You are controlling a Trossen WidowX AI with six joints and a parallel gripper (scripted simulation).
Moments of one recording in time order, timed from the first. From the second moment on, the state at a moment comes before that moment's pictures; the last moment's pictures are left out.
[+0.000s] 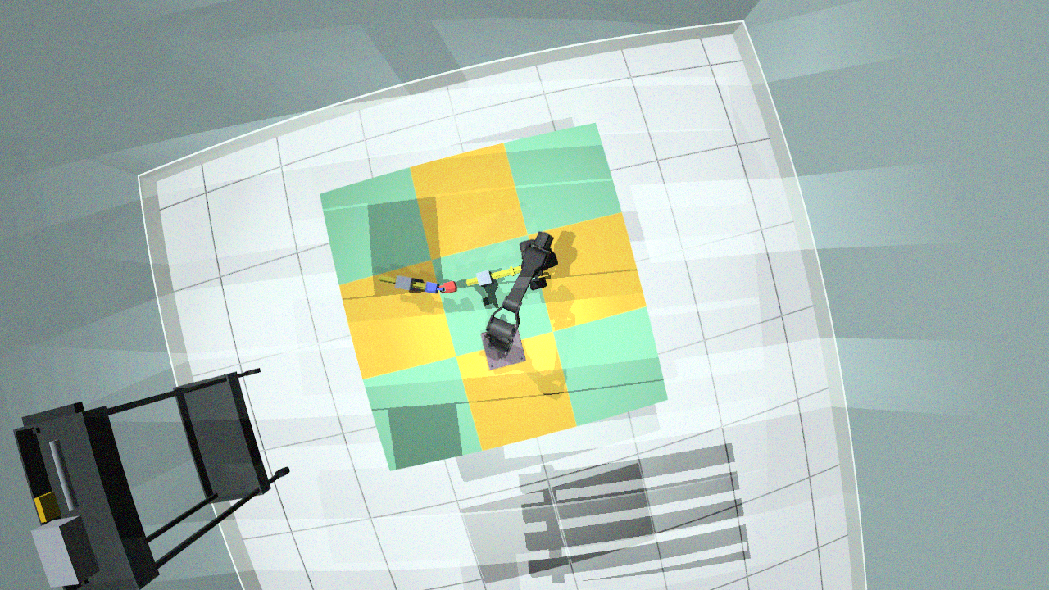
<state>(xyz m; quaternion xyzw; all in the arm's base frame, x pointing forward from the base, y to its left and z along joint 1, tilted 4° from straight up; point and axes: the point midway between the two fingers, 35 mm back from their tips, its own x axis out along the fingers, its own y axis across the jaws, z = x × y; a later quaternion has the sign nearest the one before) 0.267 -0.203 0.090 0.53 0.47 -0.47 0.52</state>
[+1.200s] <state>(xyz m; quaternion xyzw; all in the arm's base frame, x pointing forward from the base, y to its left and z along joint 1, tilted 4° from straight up) 0.266 -0.203 0.090 0.53 0.47 -0.48 0.52</state>
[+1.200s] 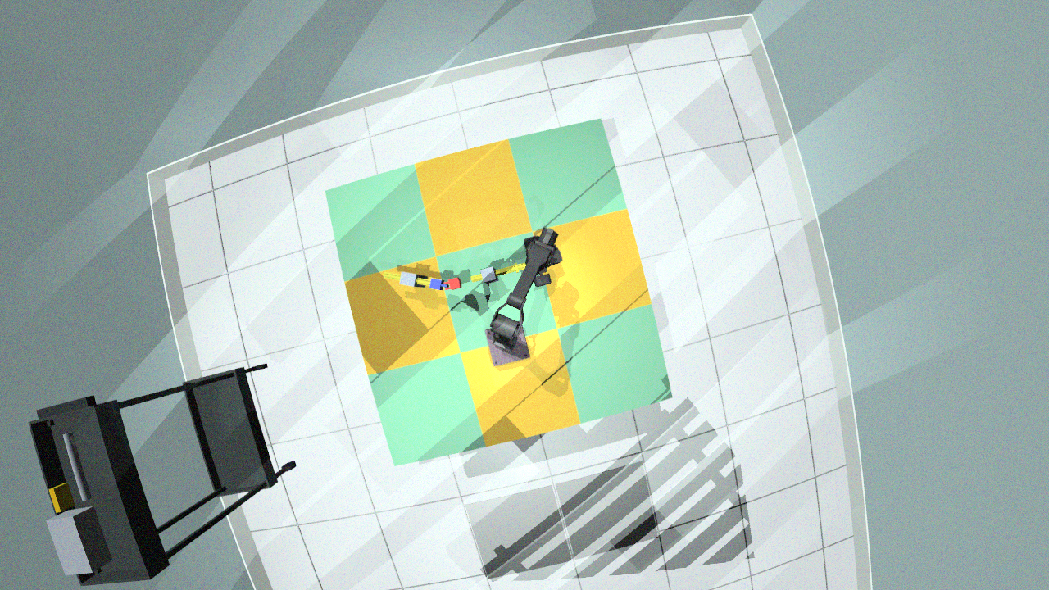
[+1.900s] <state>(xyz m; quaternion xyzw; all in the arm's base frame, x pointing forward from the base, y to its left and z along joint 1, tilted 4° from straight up) 0.266 -0.203 0.090 0.53 0.47 -0.48 0.52</state>
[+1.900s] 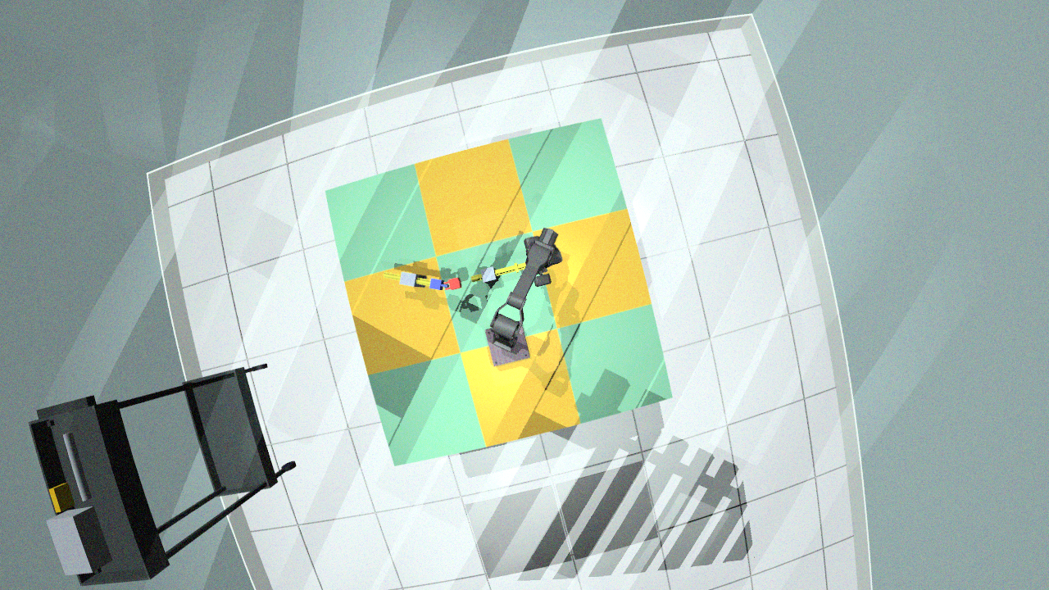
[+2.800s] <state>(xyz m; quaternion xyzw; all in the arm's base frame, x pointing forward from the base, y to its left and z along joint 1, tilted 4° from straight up) 0.267 -0.169 0.089 0.53 0.47 -0.48 0.52</state>
